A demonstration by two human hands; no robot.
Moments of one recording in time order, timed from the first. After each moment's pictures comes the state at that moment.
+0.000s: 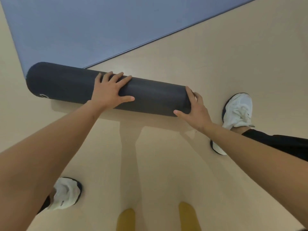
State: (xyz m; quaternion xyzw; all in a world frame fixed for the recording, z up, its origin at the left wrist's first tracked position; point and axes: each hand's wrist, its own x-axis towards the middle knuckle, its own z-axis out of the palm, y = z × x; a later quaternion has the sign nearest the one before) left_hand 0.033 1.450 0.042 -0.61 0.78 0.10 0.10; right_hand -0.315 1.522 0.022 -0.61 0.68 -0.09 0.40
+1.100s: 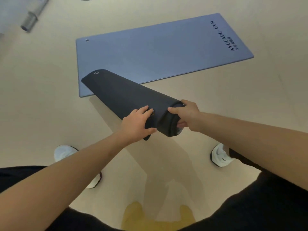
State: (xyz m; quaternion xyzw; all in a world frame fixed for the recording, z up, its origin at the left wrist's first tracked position) left_hand -0.009 1.625 0.212 -0.67 0.72 0.21 0.00; right_hand -0.209 1.559 0.231 -0.40 0.68 -0.19 0.58
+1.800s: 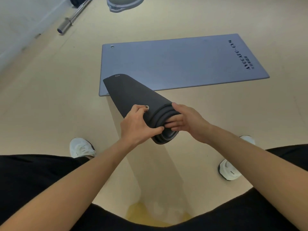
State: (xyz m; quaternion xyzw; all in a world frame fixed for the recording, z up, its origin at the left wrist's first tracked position) left_hand 0.015 1.677 0.250 -0.78 0.56 0.15 -0.23; right_hand -0.171 1.604 0.291 -0.50 0.50 -0.16 0.68
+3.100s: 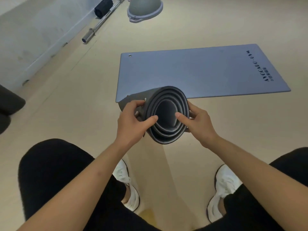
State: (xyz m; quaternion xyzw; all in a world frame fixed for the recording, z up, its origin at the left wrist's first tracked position) left_hand 0.060 1.685 0.337 -0.74 0.42 0.28 -0.45; right_hand -0.143 1.590 0.312 -0.62 0.44 -0.31 0.58
